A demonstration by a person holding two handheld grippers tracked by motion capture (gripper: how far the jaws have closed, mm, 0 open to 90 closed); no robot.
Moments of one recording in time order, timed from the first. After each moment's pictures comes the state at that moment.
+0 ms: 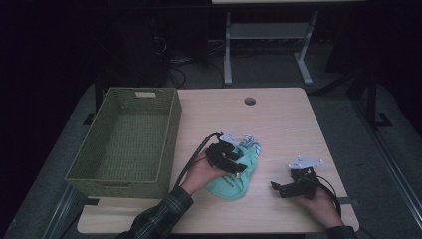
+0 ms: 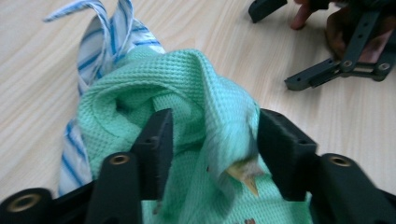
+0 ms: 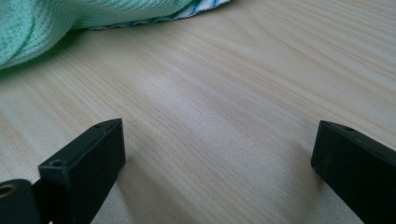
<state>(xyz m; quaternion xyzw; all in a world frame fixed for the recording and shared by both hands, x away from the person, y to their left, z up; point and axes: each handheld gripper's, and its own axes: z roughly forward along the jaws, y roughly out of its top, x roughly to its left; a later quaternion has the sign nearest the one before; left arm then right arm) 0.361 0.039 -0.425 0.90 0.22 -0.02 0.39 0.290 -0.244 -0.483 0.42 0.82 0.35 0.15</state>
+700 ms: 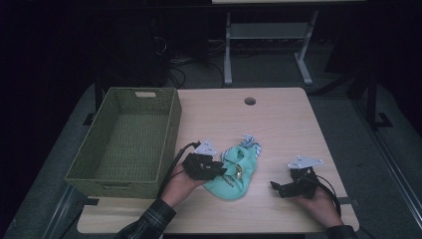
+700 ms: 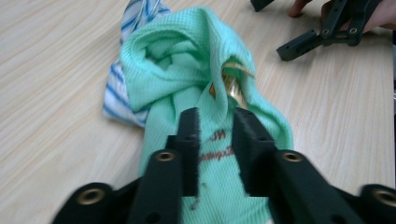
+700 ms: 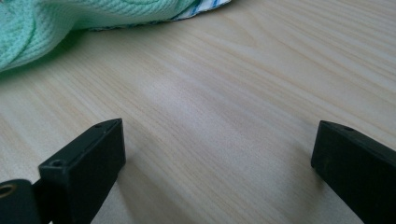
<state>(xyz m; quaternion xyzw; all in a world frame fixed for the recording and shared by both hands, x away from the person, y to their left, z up) 0.318 0.098 -0.415 0.89 0.23 0.04 0.40 0.290 -0.243 -0.483 0.42 0.82 0.35 0.15</state>
